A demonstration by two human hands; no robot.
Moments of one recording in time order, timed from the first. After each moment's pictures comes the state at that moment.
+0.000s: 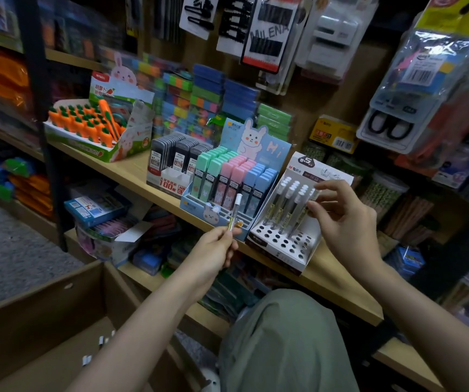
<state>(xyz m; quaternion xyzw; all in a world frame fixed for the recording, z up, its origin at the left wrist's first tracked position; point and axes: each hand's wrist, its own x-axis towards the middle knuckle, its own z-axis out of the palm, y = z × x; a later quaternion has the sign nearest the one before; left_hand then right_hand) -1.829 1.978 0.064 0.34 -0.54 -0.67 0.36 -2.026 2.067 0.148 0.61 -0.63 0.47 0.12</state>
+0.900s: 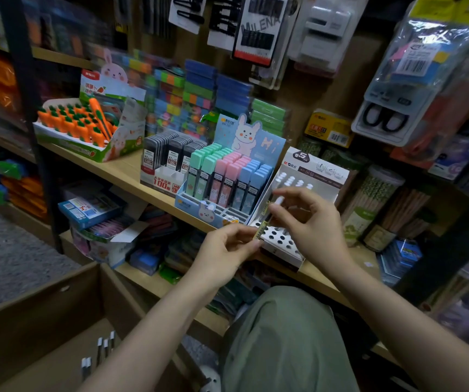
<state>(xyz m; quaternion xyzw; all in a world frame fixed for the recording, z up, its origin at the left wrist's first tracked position) -1.838 1.995 0.070 0.24 -0.61 -0.63 0.41 -1.984 2.055 0.138 0.58 -0.60 0.54 -0.08</state>
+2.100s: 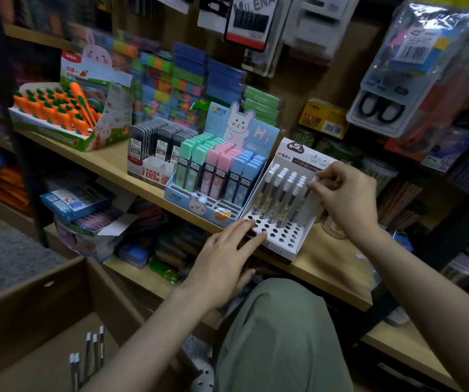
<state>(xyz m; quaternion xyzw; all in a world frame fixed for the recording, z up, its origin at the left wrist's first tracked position) -1.850 1.988 0.029 0.25 -0.94 -0.05 0.25 -2.067 2.042 0.162 0.53 -0.72 0.39 0.19</state>
